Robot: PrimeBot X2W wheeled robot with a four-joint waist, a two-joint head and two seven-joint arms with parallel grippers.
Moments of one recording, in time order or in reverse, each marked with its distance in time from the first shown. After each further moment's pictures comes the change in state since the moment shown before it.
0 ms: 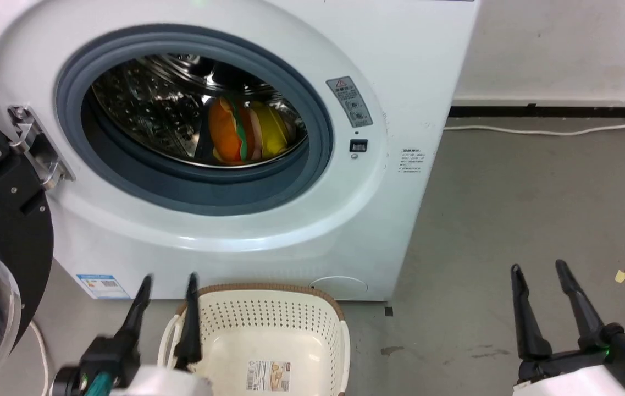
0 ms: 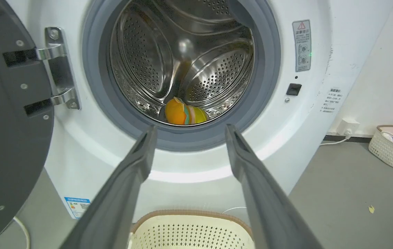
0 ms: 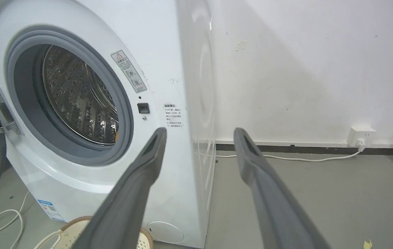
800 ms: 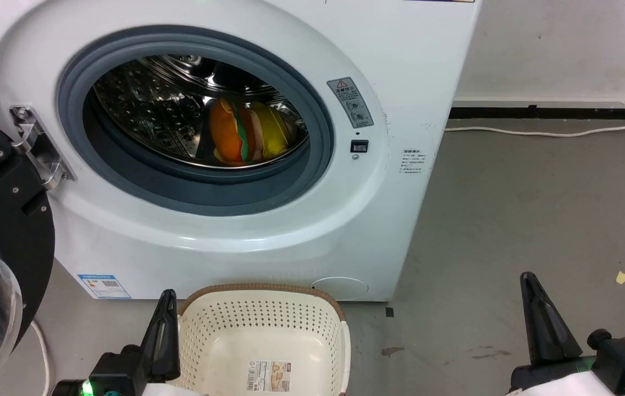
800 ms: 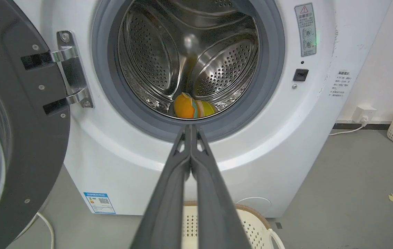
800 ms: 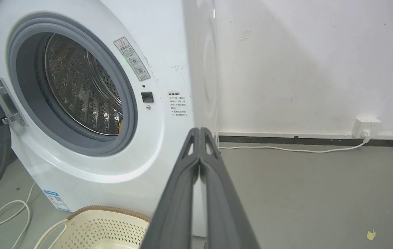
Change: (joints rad) left arm 0.080 -0.054 0.053 -0.052 0.122 0.000 0.002; right arm 0.017 0.000 0.028 0.022 0.001 0.000 0.002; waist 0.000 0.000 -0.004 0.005
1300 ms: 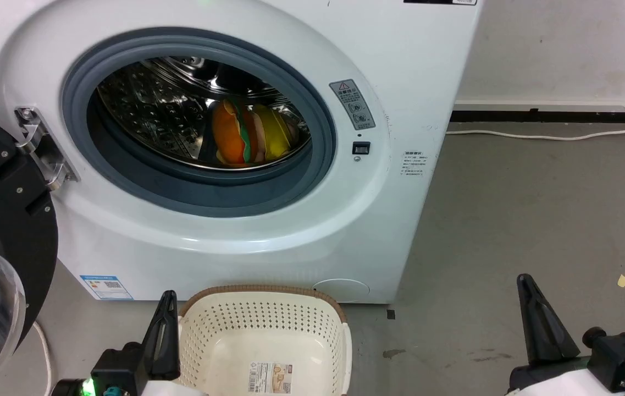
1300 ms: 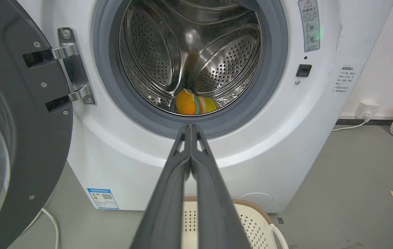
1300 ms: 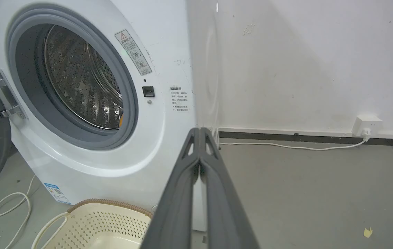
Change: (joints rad) left arm -0.002 -0.001 0.004 -0.002 0.008 -0.001 0.035; right arm -0.001 0.000 0.000 0.001 -0.013 0.000 0.034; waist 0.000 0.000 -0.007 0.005
